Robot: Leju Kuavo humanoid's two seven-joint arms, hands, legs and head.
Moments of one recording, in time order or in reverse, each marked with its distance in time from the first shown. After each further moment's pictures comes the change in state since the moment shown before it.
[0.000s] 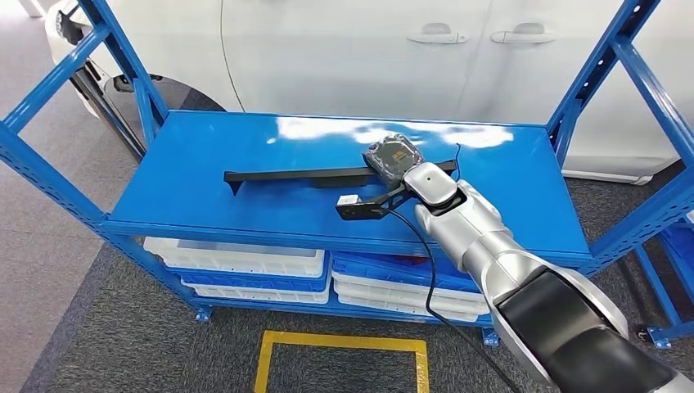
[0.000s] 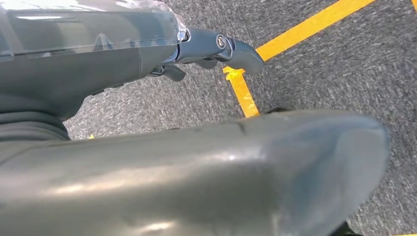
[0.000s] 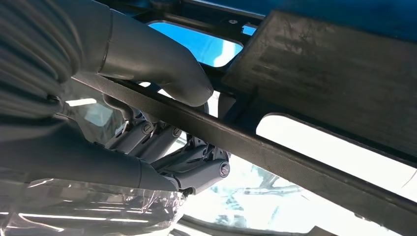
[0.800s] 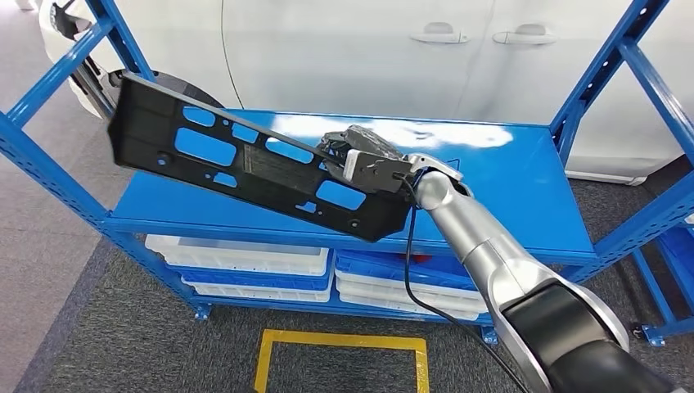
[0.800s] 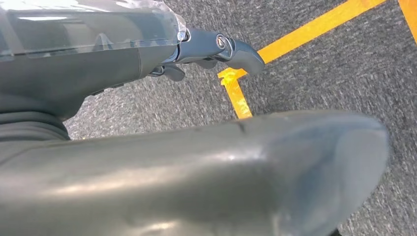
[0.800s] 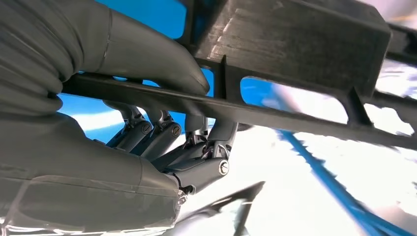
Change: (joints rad) left arm -0.008 -0.008 0.002 0.000 0.015 0.012 -0.019; right arm 0.071 -0.017 -0.170 -0.337 -0.926 0.475 -0.460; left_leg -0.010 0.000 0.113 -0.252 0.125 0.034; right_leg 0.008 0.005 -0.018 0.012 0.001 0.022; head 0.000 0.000
